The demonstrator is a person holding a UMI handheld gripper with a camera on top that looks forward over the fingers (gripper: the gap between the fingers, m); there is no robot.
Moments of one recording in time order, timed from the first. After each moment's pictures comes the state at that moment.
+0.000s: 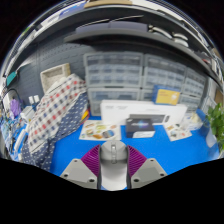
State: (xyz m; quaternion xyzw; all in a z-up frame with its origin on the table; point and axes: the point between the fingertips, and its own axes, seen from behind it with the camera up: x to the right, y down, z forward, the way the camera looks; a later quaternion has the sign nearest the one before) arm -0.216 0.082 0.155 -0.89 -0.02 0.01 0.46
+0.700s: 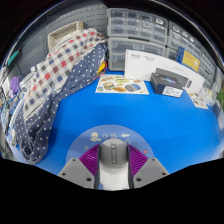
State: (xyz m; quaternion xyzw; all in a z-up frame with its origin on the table) arm -0.309 0.017 -0.016 -0.94 -0.04 0.01 0.33
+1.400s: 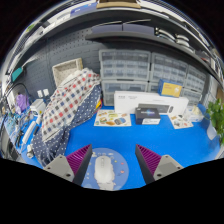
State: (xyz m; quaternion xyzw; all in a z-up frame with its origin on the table) arm -0.264 0.000 0.157 -0.90 -0.03 0.03 0.43
